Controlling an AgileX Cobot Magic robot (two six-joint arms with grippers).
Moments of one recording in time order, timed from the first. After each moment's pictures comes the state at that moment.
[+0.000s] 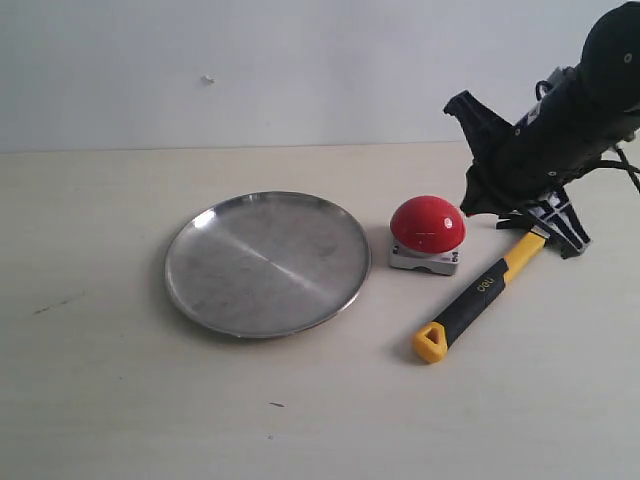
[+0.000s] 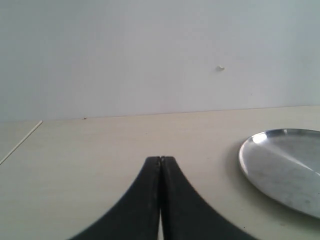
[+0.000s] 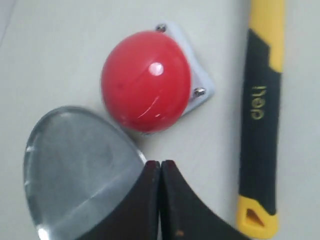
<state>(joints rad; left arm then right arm) -0.03 0.01 0.00 0.07 0.14 -0.01 0.29 1.69 -1.11 0.07 0.57 1.22</state>
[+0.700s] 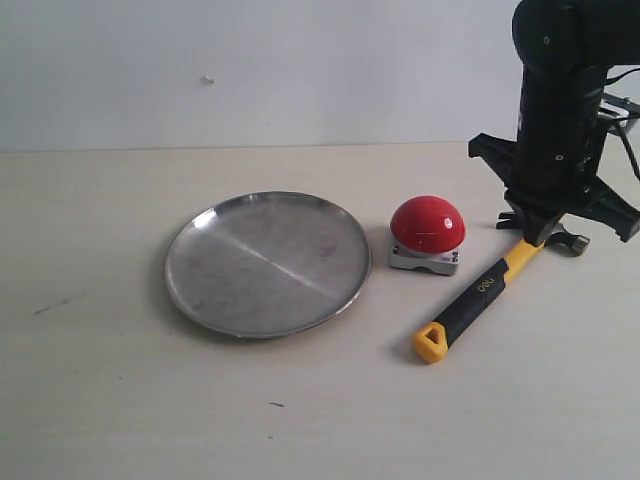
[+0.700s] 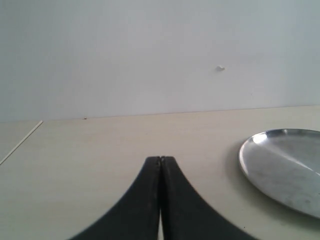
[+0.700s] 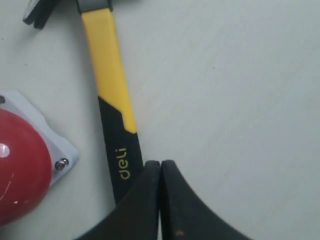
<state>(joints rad) -0.03 0.01 0.00 0.07 0.14 -0.01 0.29 1.92 -1.43 -0.24 1.14 1.37</state>
